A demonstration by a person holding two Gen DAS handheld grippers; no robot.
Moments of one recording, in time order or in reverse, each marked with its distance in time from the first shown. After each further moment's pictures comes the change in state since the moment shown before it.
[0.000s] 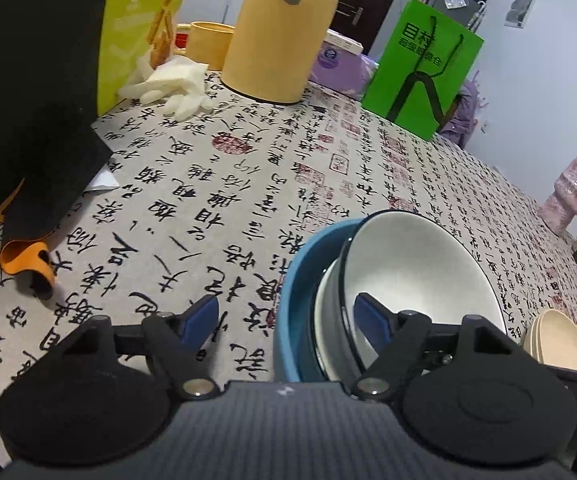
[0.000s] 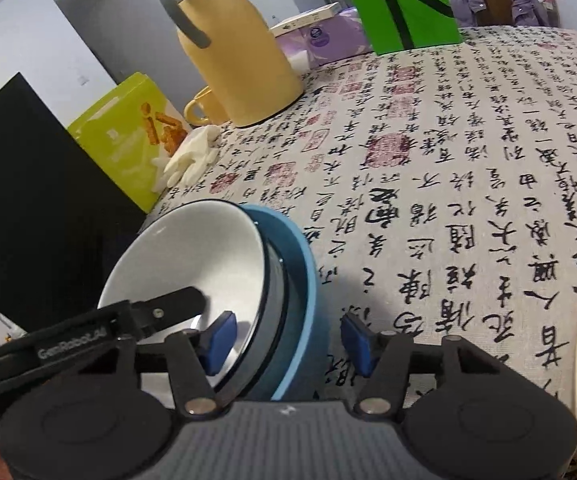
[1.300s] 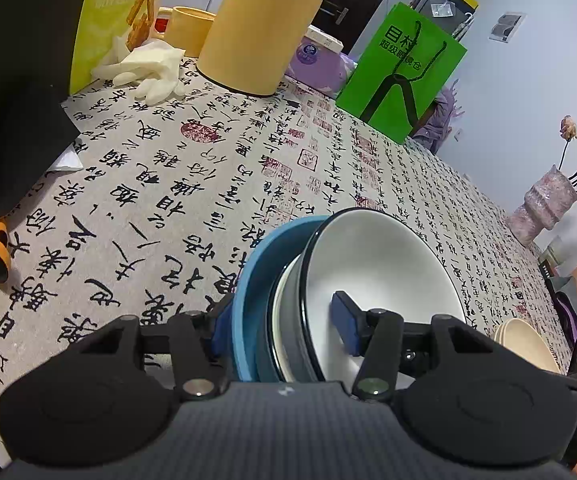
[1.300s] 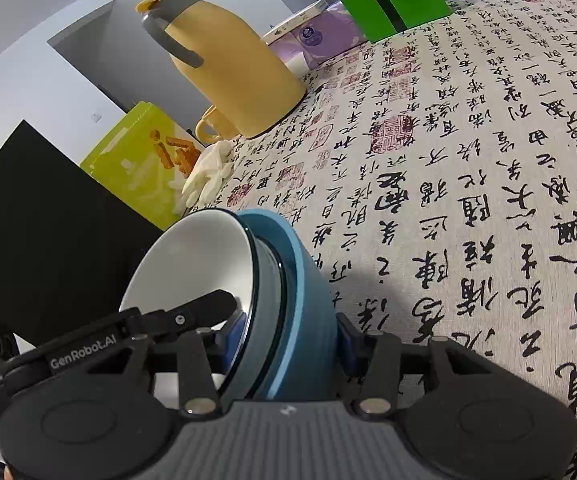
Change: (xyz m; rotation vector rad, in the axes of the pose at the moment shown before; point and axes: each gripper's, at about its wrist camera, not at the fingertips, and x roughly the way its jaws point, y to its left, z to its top) left arm 0.005 -0.001 -0.001 -0.063 0.014 -0.112; right arm -0.001 -0.018 -0.008 0.131 -0.030 0.113
